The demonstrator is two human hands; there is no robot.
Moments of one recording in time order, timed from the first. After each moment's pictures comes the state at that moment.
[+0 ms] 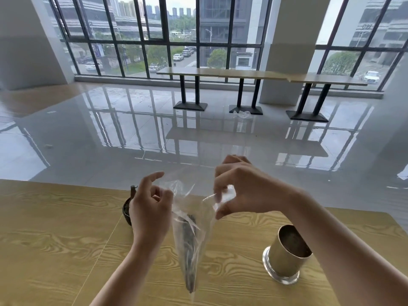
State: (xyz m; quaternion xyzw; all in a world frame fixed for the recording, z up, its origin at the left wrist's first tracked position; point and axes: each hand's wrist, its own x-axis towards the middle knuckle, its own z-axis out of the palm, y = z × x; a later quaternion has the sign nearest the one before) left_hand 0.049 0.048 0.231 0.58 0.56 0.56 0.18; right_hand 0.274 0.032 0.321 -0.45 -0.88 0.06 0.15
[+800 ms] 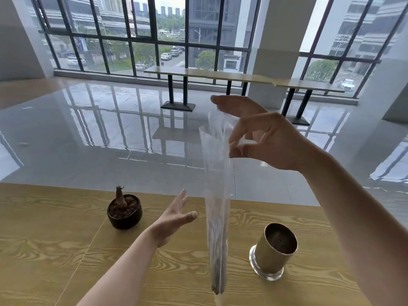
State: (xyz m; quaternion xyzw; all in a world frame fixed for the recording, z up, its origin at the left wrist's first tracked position) left_hand 0.070 0.106 0.135 0.59 0.34 0.27 0.68; right_hand 0.305 0.032 0.395 -0.34 -0.84 0.20 0.37
